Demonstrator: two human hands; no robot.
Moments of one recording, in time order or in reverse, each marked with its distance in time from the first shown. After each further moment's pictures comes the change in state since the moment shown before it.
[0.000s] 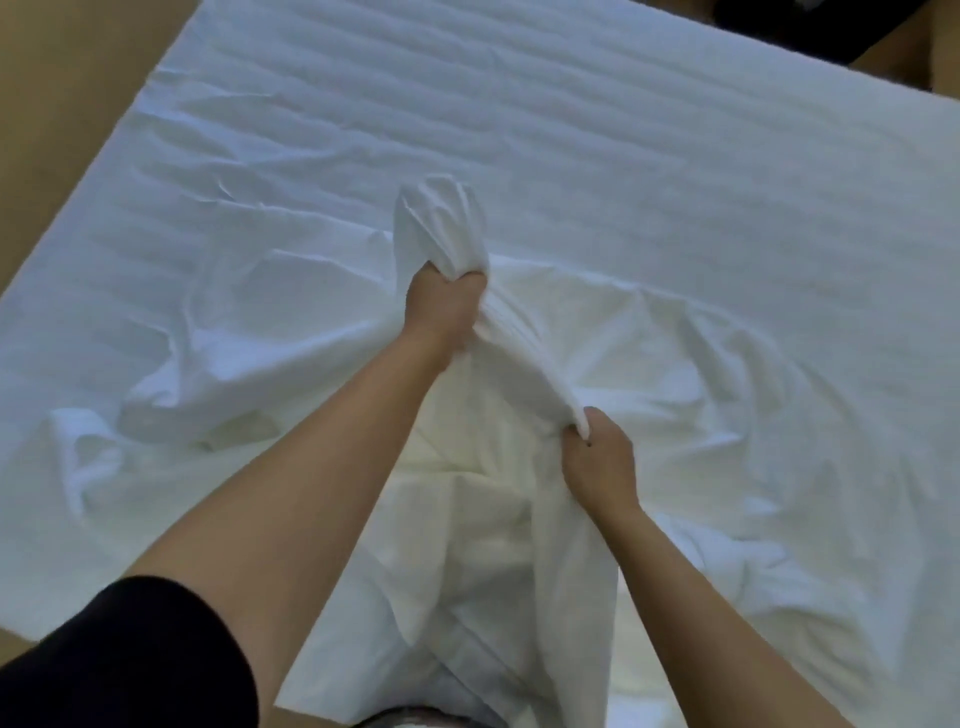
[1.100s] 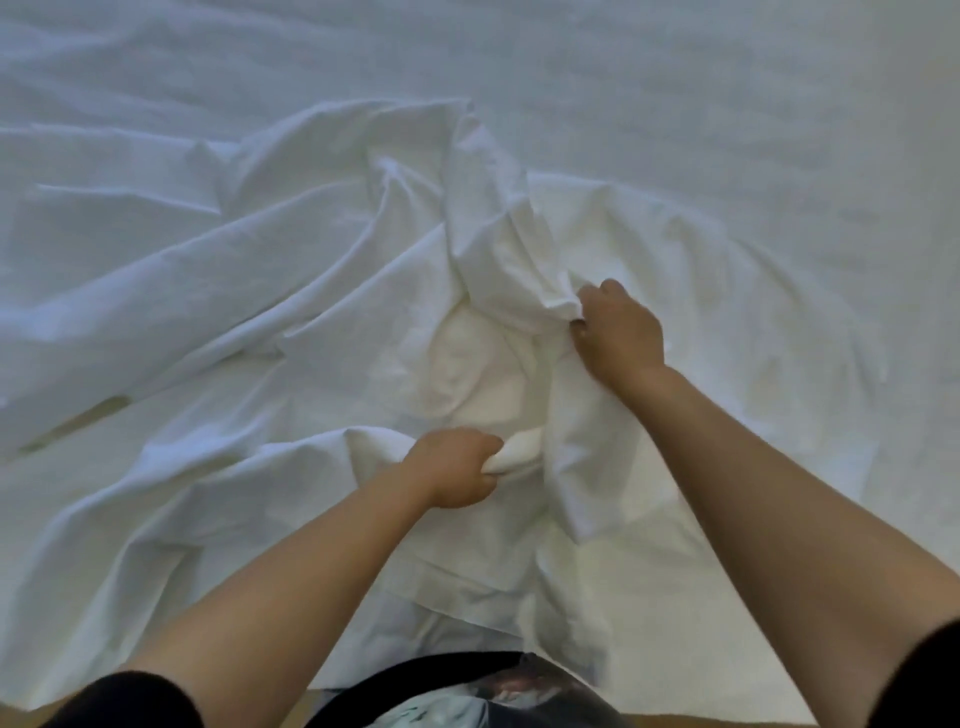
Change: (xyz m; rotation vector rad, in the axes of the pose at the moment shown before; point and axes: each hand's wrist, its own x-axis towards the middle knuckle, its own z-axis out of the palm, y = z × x) left_hand -0.072 -0.175 0.100 1.236 -0.957 0.320; right_hand 0.105 0.093 -0.072 -0.629 -0.041 -0.130
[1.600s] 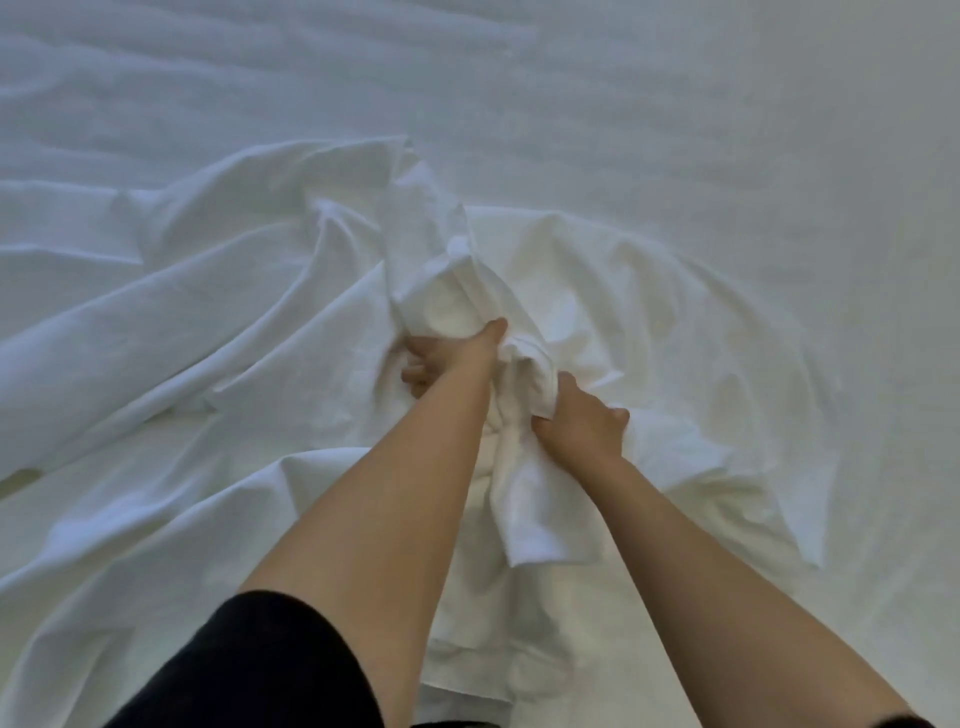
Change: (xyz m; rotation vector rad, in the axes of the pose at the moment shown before) left_hand 0.104 0.064 -0.095 -1.268 0.514 -0.967; right_hand -0.031 0.030 0.047 0.106 -0.224 0.311
